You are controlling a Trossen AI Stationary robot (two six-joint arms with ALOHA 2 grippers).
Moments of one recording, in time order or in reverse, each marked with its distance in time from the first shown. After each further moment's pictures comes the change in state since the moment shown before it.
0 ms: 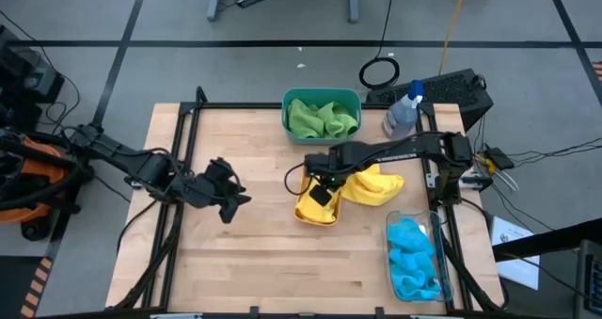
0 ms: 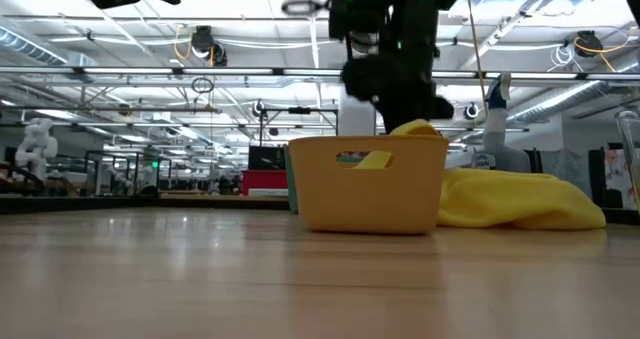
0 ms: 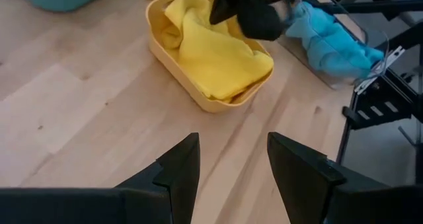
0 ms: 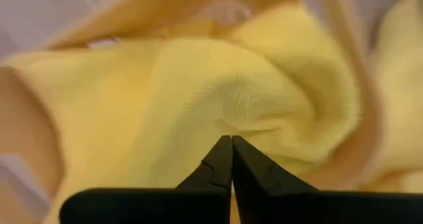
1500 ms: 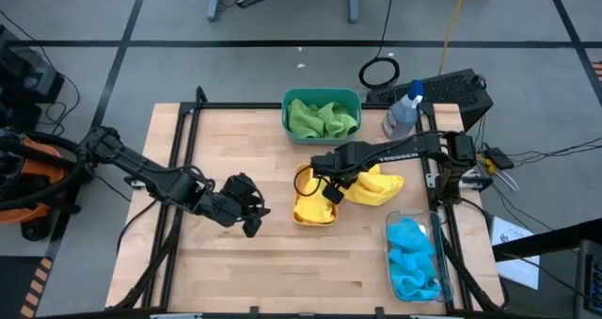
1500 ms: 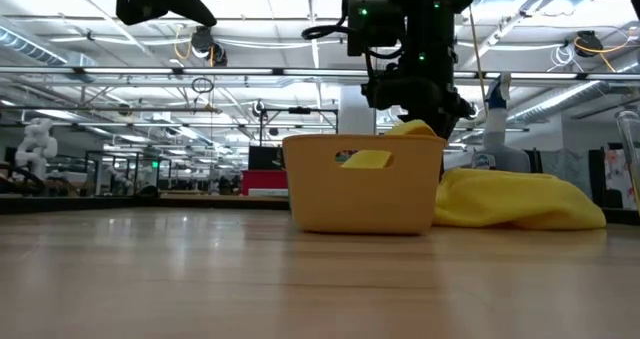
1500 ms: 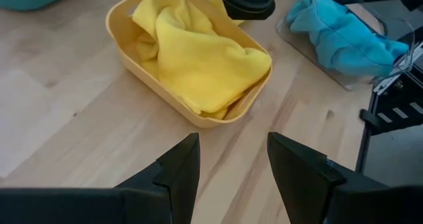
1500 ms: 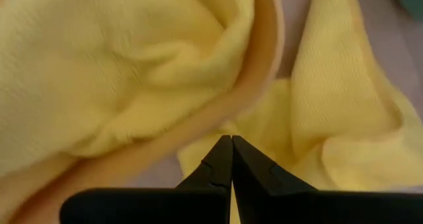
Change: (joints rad) left arm -0.026 0.218 0.000 0.181 -0.053 0.009; right arm -0.014 -0.035 -0.070 -0.096 0.104 -0.073
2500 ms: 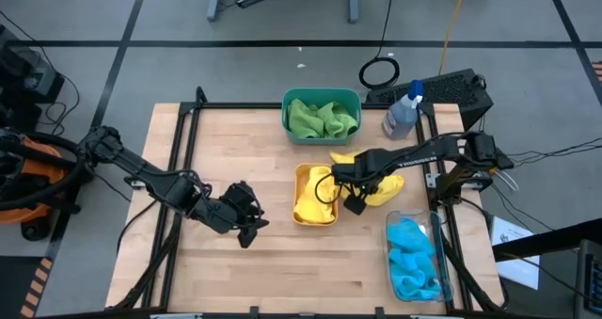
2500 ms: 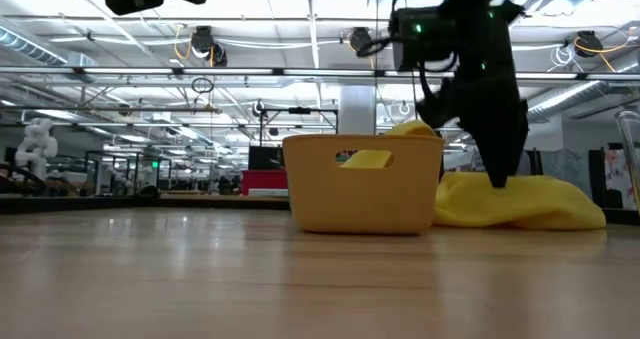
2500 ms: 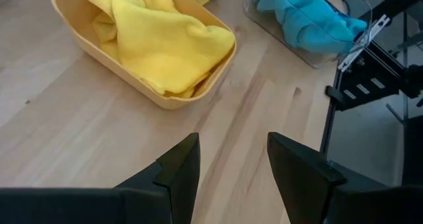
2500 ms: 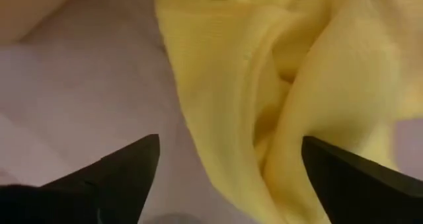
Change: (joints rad) left arm -0.050 0.000 0.000 0.045 0.066 0.001; right arm 0.026 -0.171 -0.288 0.038 -0.176 0.004
